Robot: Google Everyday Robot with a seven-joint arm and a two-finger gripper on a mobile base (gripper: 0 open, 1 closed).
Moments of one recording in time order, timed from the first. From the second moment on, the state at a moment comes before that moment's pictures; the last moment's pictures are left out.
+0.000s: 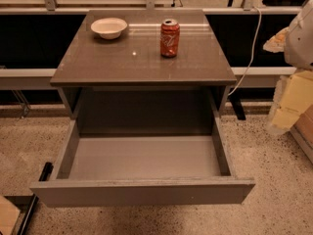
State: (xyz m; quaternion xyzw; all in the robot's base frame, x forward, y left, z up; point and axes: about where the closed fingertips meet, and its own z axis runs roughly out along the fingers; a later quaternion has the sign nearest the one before) arm 0.438 -0.216 0.979 -0.60 0.78 -0.04 0.16
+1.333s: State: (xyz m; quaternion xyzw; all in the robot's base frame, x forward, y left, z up) arm 0.526 -0.221 0.968 -0.53 0.79 0.00 0.31
